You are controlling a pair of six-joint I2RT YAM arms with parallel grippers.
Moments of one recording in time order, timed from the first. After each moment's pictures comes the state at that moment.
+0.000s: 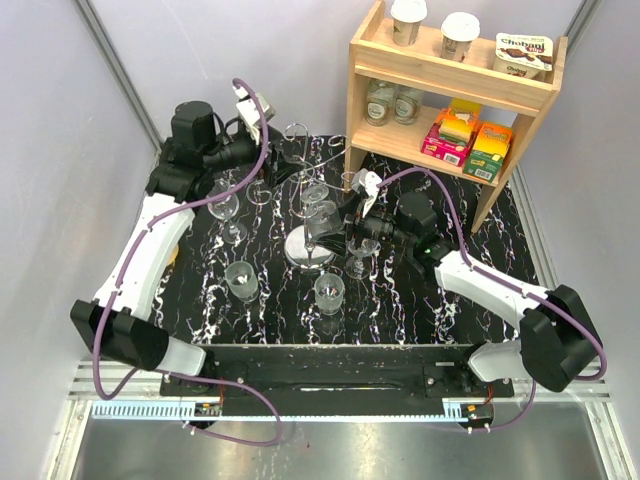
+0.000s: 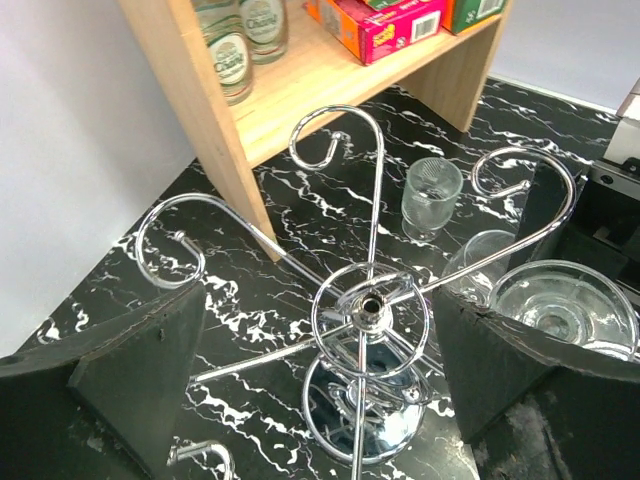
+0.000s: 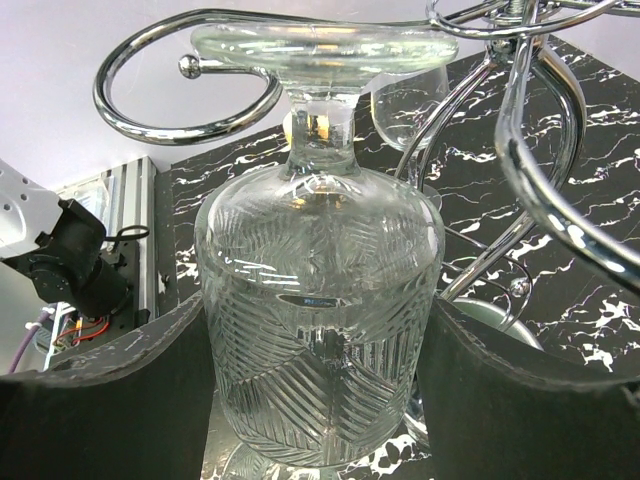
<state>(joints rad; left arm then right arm) -0.27 1.40 1.54 -0.35 0.71 0.22 0.64 1.35 0.84 0.53 -0.64 0.20</state>
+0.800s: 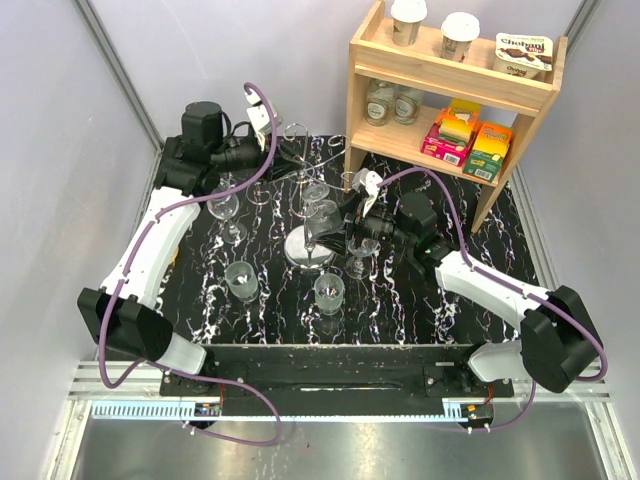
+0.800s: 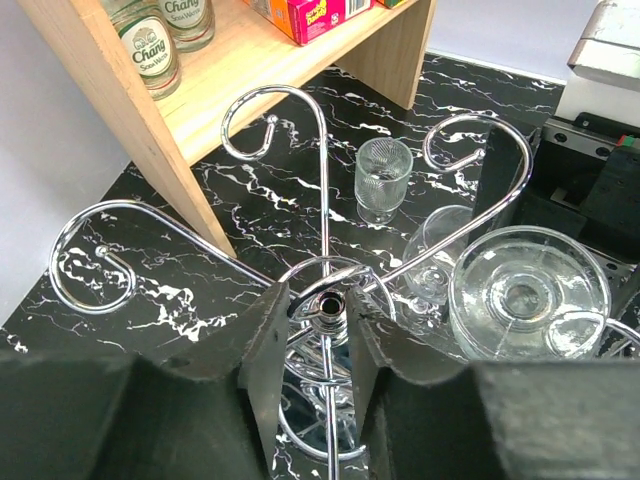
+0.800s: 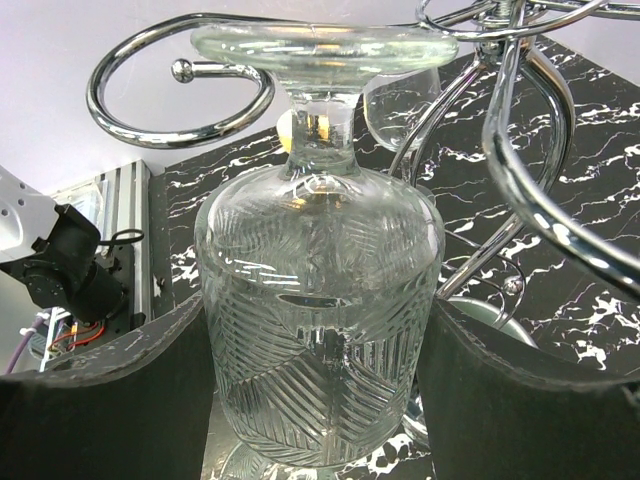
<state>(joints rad) -0.27 1.48 1.59 -0.44 0.88 0.30 0.64 1.34 0.84 0.52 -0.62 0.20</state>
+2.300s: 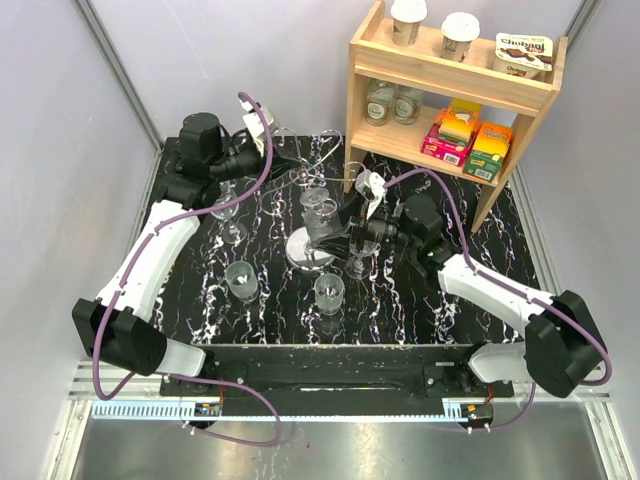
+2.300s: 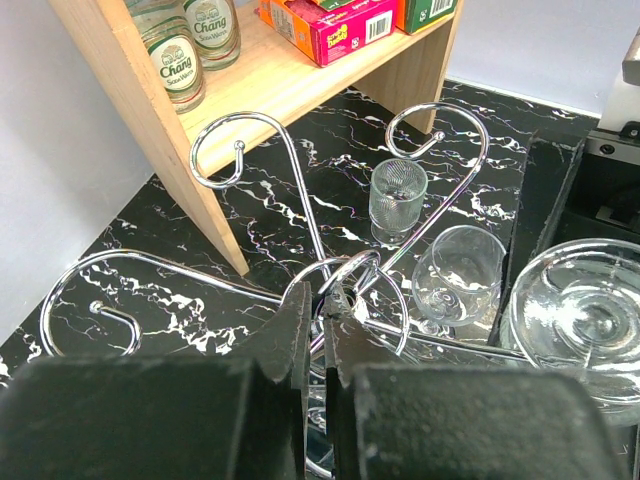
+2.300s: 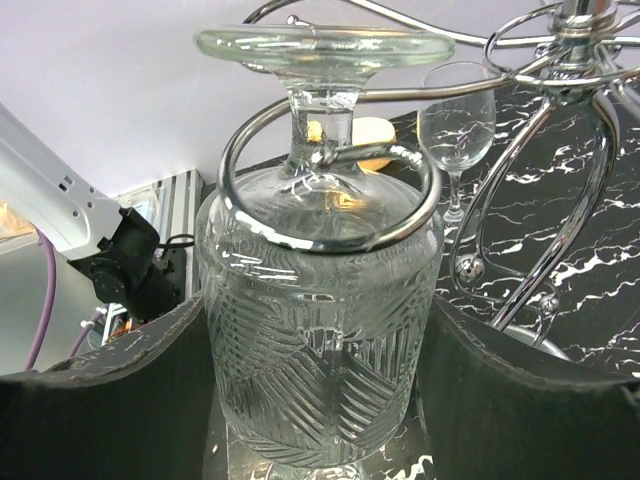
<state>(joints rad) -0.29 1.40 1.45 -0.26 0.81 0.21 0.65 1.32 0.83 0.59 -0.70 0.28</state>
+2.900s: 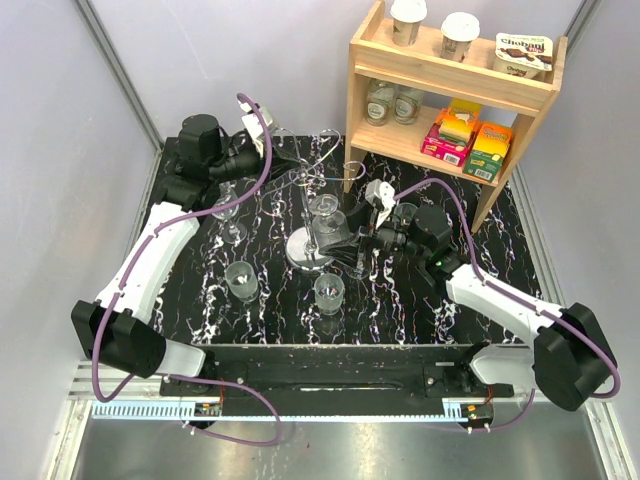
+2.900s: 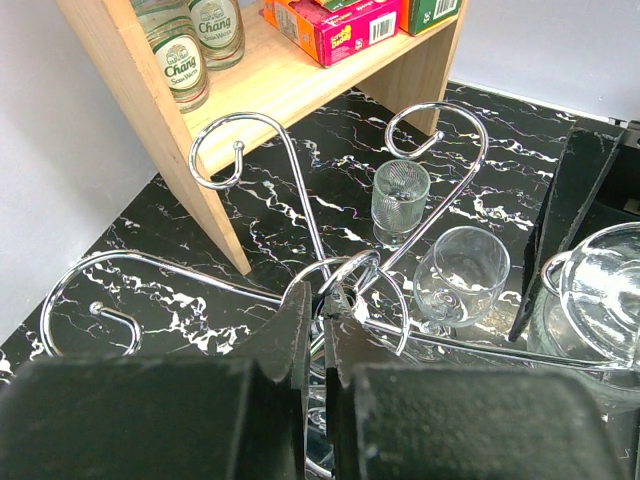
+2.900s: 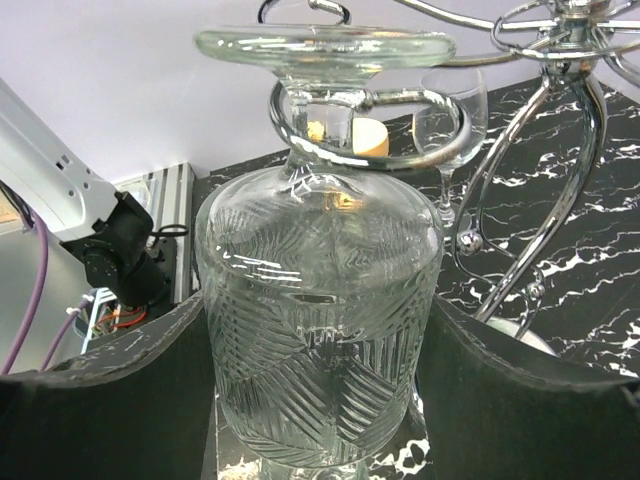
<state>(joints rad) -0.29 1.39 1.43 -0.25 0.80 0.20 0.63 1.23 0.74 0.61 -0.71 0.24</state>
